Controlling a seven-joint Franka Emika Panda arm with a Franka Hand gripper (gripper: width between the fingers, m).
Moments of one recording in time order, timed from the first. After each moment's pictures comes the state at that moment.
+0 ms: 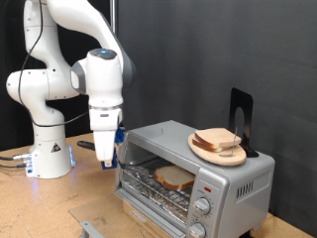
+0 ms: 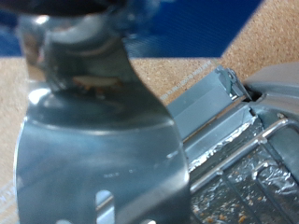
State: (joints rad) arm -0.21 -0.25 0.23 -2.69 0.18 2.47 -0.27
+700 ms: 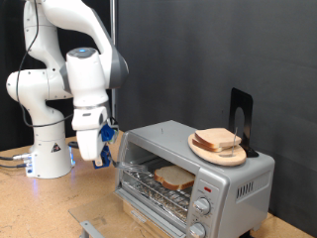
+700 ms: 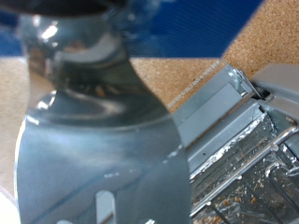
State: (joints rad) arm -0.21 -0.32 0.15 -2.75 0.35 2.49 -0.42
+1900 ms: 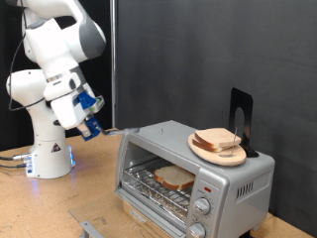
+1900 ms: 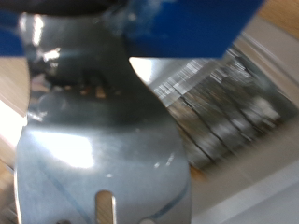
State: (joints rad) arm -0.13 -0.56 -0.02 -2.75 0.55 2.32 -0.62
